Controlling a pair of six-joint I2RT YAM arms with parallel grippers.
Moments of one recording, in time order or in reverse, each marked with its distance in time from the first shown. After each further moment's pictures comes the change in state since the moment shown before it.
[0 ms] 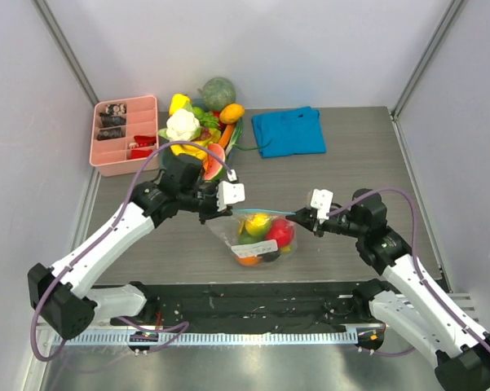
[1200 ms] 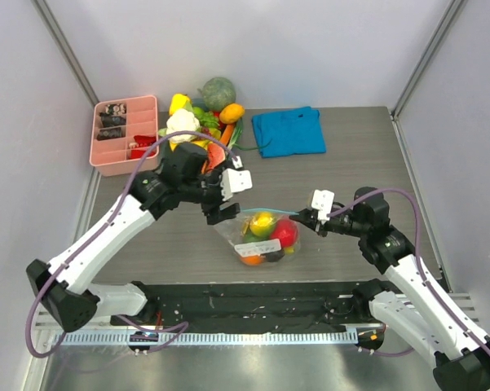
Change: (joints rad) left arm -0.021 0.008 0.169 -0.135 -0.100 -0.070; right arm -0.016 -0.012 0.027 -0.086 0.002 -0.055
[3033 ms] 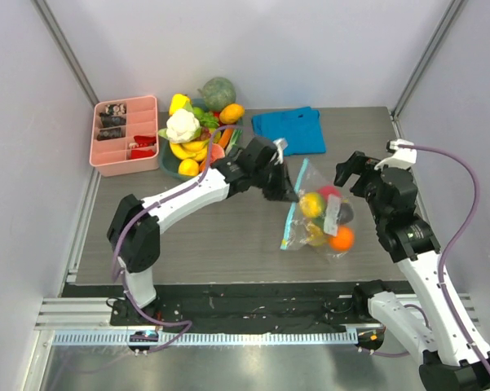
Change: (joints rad) left arm -0.191 0.610 0.307 0.381 -0.100 -1.481; right arm -0.161 0.041 0.288 -0.205 1.022 0.866
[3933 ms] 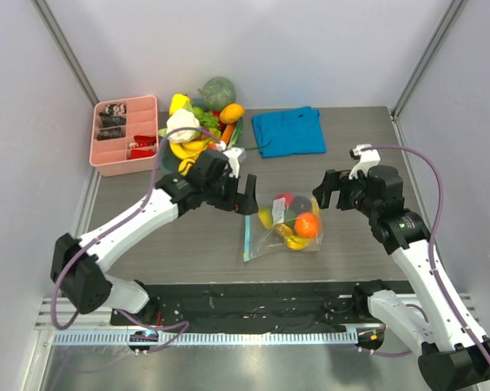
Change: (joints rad) left arm 0.130 -0.392 -0.428 -0.111 -0.172 0.408; right arm -0.007 0.069 -0.038 -0.101 -0.375 -0.186
